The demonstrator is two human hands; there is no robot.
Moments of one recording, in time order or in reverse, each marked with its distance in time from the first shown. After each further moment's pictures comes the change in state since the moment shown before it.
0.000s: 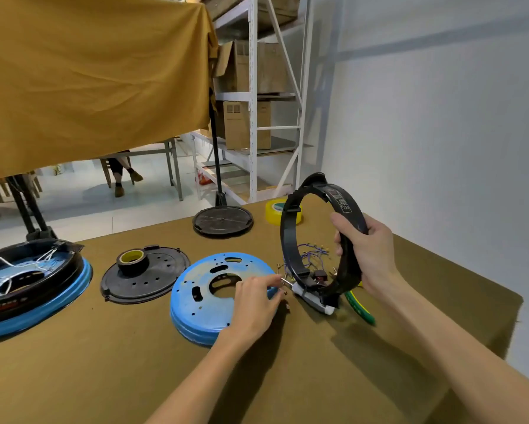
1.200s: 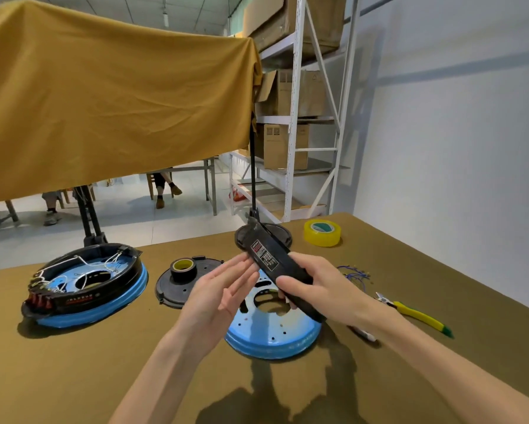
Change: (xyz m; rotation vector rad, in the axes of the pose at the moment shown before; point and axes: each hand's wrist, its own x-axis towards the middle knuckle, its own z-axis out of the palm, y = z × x) left_hand -0.051 0.004 -0.180 -1.533 0.049 -0.422; right_hand -0.044 -0.020 0.109 -0.324 -0.883 -0.139
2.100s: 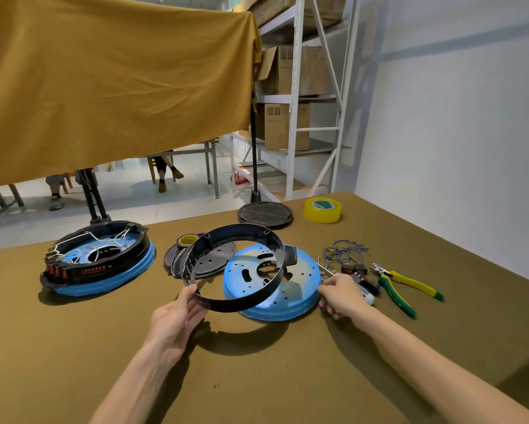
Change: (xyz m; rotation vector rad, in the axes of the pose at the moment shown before) left_hand -0.021 -0.035 -0.114 0.103 0.599 -0.042; right_hand -0.034 0.115 0.022 -0.046 0.374 0.845
